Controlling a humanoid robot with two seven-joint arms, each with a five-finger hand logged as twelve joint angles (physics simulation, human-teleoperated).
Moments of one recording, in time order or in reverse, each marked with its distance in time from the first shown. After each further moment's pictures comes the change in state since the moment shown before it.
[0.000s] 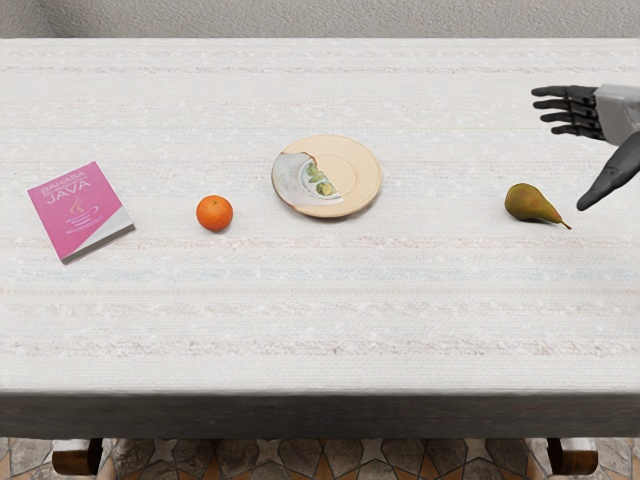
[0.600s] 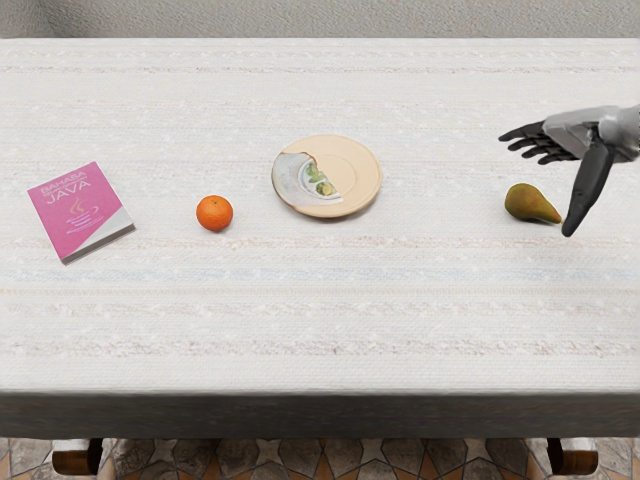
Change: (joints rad) left arm 0.000 0.000 0.000 0.000 0.000 0.000 0.000; right arm 0.150 0.098 0.004 0.169 -0.126 0.000 -0.534
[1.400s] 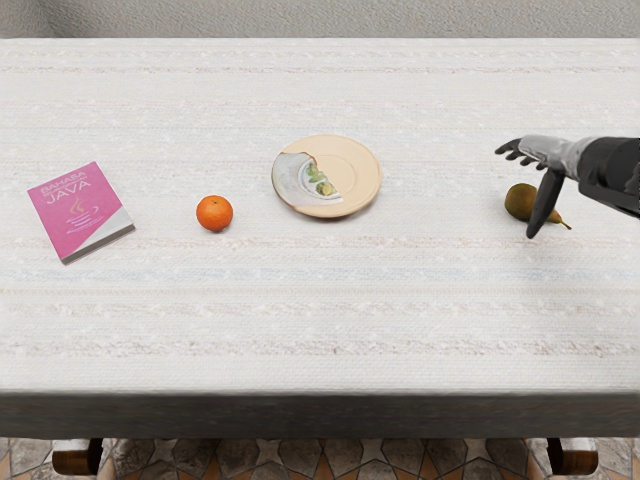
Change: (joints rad) left arm 0.000 0.000 0.000 0.000 0.000 0.000 0.000; right arm -0.050 0.183 -0.187 -0.010 -0.319 -0.459 -0.029
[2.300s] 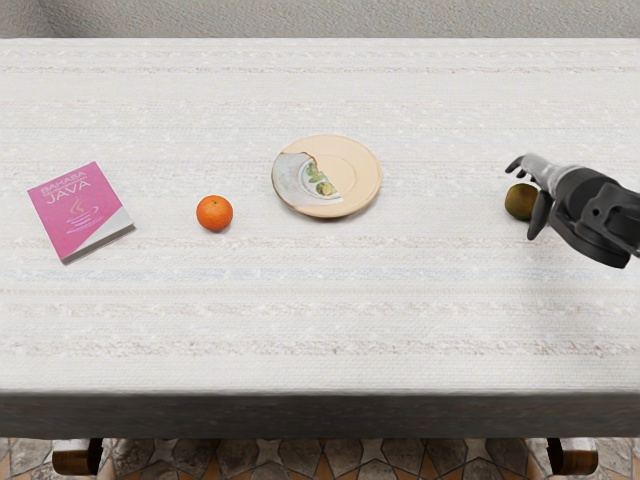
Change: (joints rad) left arm 0.000 0.000 0.000 0.000 0.000 0.000 0.000; right arm -0.015 0.141 -0.191 -0.166 -0.114 -0.239 0.003
